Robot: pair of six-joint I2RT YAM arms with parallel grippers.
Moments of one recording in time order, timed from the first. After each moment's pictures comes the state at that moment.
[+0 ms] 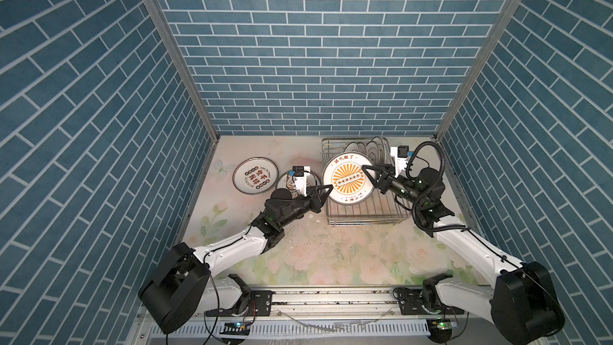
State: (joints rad) left arm -0.69 1.27 0.55 0.68 0.26 -0.73; right arm 0.38 1.16 0.66 0.54 -0.63 0.53
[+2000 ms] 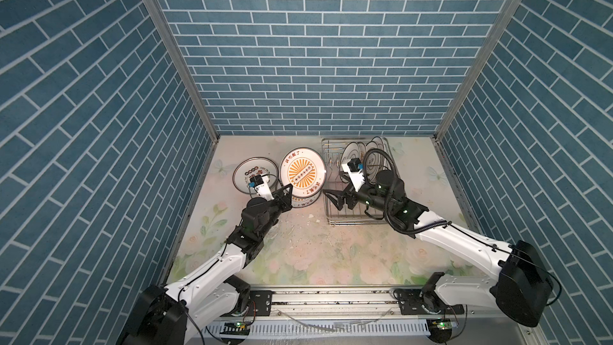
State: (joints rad) left arm -0.45 0.98 0.34 0.47 -0.02 -0.88; right arm 0.80 1.30 0.86 0.22 -0.26 0.10
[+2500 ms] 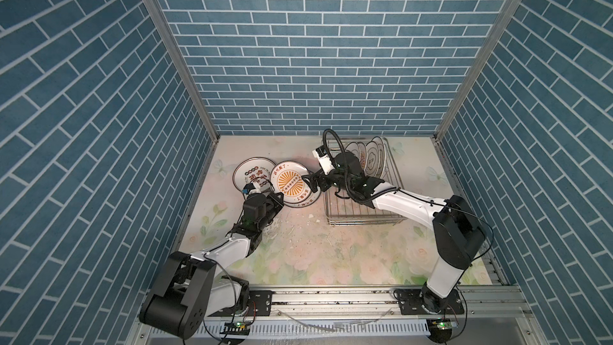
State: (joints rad) left arm -0.29 1.27 0.34 0.51 0.10 -1.08; right arm 0.82 1.79 1.28 0.10 -0.14 0.10
